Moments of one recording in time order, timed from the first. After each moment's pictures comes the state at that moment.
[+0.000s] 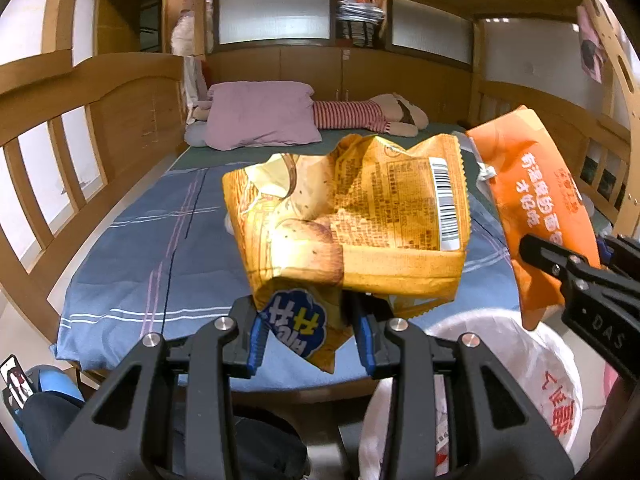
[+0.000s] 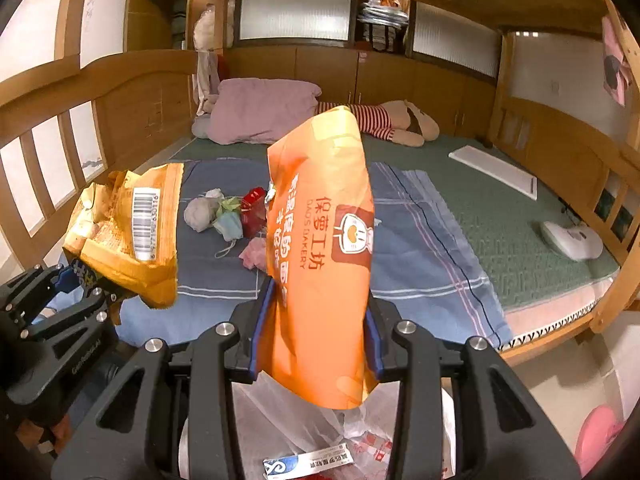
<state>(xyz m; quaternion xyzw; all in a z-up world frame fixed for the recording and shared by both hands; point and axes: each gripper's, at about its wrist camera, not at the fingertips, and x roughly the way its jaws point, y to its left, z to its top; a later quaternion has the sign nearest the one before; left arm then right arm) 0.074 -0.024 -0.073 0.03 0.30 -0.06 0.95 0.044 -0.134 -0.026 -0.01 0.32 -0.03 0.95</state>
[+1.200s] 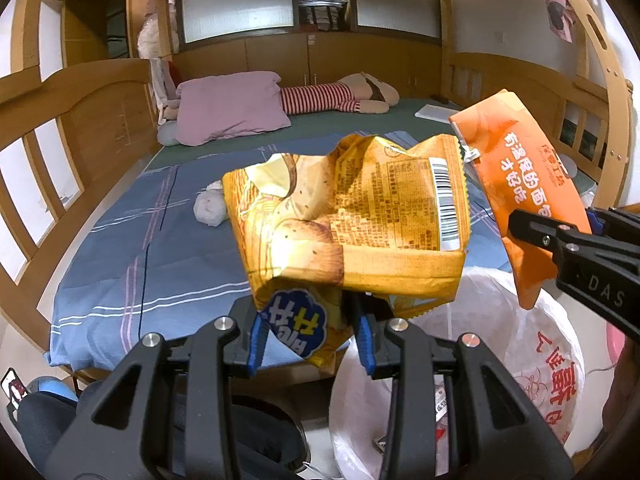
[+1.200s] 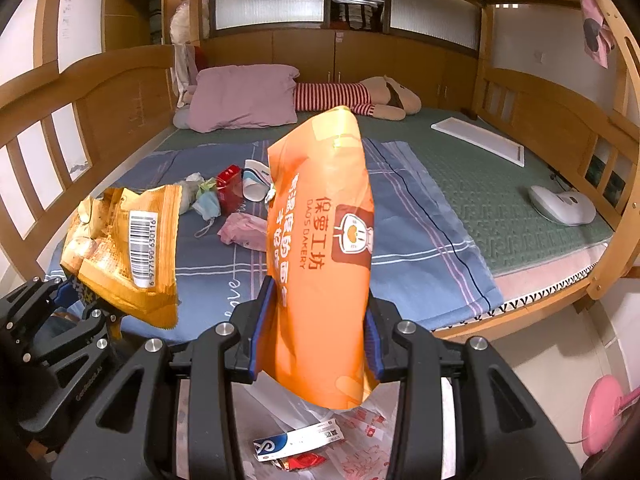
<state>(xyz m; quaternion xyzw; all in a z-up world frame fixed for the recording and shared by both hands) 0.072 -0.044 -0.092 0.07 0.31 -0.10 0.94 0.027 -0.163 -0.044 0.02 0.35 -0.06 0.94</state>
